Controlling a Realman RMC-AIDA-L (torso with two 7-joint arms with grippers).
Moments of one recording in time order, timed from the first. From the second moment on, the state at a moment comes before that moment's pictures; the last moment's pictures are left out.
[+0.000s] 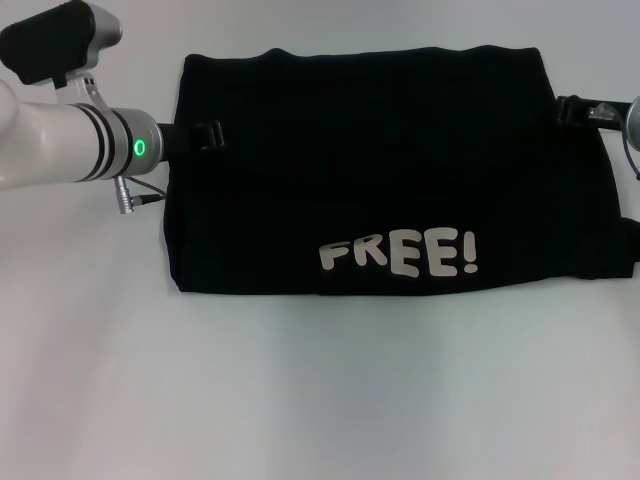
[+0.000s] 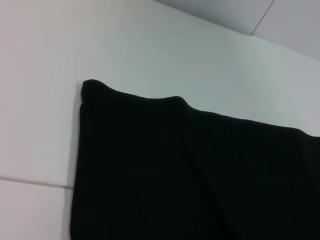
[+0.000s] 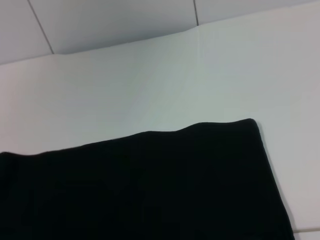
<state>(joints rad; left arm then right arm) -0.93 -2.10 0.75 0.50 2.45 0.58 -2.53 0.92 2.01 -0.78 -0.42 -2.37 -0.41 2.36</state>
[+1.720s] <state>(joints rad) -0.67 -2.03 0.54 0.65 2.41 1.24 -2.29 0.89 1.89 -0.82 -0.57 -2.40 -1.00 2.60</state>
